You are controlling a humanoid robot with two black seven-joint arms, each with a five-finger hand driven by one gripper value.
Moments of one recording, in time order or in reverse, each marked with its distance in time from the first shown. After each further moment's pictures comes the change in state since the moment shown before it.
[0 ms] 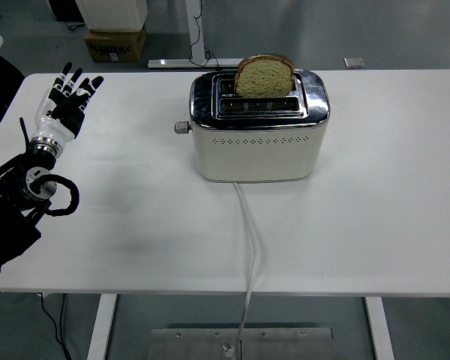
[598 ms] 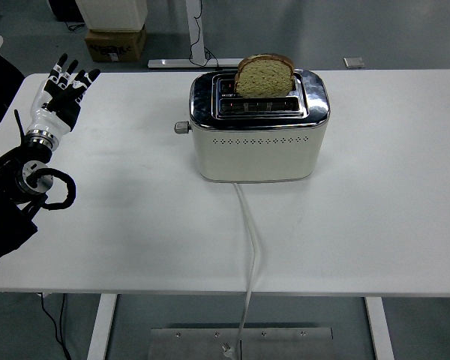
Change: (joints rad) left arm -0.033 0.019 0.003 0.000 0.011 0.007 -0.008; right arm 0.000 0.000 0.000 0.000 0.000 0.000 0.000
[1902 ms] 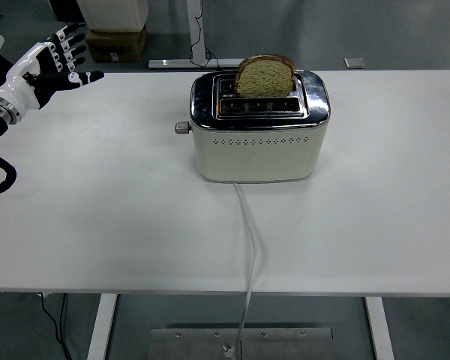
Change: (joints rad) left arm -0.045 0.295 0.106 -0.299 0.487 -0.016 0.082; right arm 0.000 0.000 0.000 0.000 0.000 0.000 0.000
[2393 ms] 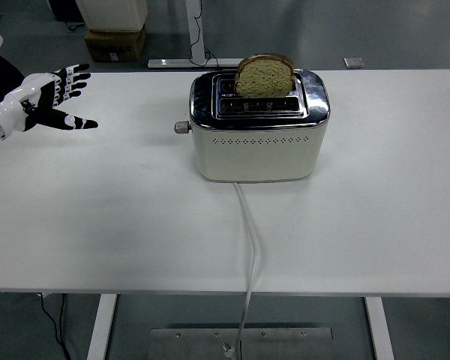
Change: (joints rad) left arm 0.025 0.087 0.033 -0.018 0.367 -0.096 -0.005; right arm 0.001 0.000 0.000 0.000 0.000 0.000 0.000
